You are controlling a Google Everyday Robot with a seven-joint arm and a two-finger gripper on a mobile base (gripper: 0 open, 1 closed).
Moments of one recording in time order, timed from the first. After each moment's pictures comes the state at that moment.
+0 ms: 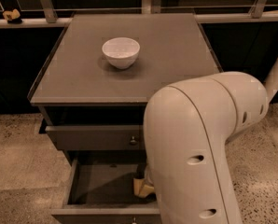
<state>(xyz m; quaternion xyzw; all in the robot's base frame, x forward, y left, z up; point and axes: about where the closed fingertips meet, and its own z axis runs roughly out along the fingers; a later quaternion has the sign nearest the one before) 0.532 -0.046 0.397 -0.60 0.75 -0.01 0.27</state>
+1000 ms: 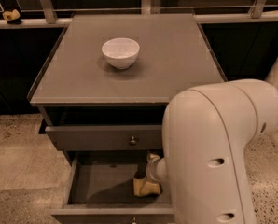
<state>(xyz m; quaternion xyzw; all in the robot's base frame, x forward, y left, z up) 0.542 -0.049 0.395 -0.61 0.74 0.01 0.27</state>
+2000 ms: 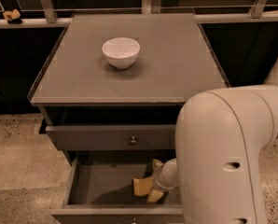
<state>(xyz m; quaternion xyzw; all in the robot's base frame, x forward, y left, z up) 0.507 -0.073 0.379 -0.62 0.76 0.04 0.22</state>
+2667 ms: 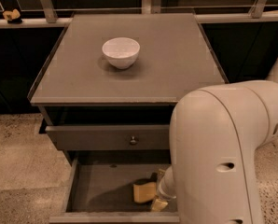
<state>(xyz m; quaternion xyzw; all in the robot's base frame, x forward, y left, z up) 0.460 -0.092 0.371 -0.60 0.78 0.05 0.16</state>
